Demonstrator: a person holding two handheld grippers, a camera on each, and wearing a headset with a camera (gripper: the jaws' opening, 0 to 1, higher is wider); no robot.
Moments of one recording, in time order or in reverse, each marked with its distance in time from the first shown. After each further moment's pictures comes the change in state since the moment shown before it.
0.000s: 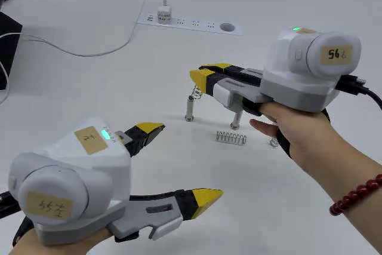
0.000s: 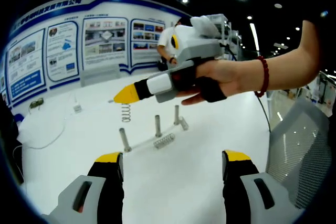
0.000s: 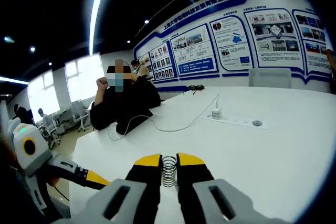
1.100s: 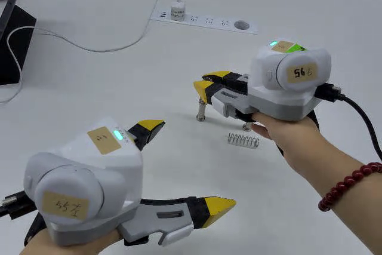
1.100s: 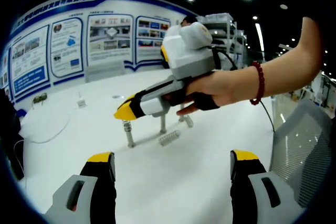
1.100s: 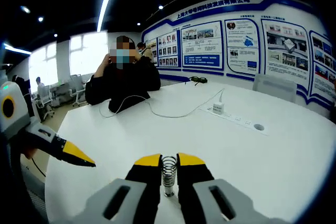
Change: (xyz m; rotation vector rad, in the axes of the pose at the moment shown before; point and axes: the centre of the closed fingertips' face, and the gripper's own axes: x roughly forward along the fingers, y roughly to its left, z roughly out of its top) left arm 0.000 0.008 -0.006 -0.024 0.018 0.035; right arm 0.028 -0.007 -0.033 -0.183 0.100 -0.019
